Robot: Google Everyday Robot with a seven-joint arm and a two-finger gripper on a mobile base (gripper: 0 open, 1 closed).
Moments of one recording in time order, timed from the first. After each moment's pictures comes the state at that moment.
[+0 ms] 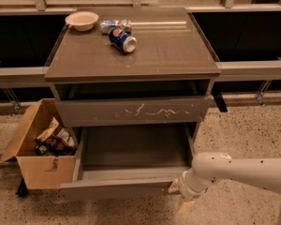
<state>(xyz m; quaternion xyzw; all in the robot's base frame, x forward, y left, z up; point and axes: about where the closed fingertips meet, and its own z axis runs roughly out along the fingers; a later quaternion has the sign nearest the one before) 0.441 -0.153 0.401 -0.76 0.62 0.12 0.13</state>
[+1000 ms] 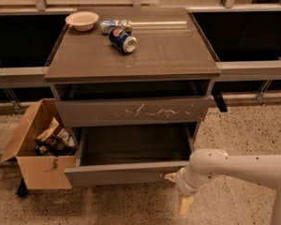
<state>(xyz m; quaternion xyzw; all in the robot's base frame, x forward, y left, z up) 0.453 -0.150 0.397 -0.77 0.61 0.12 0.13</state>
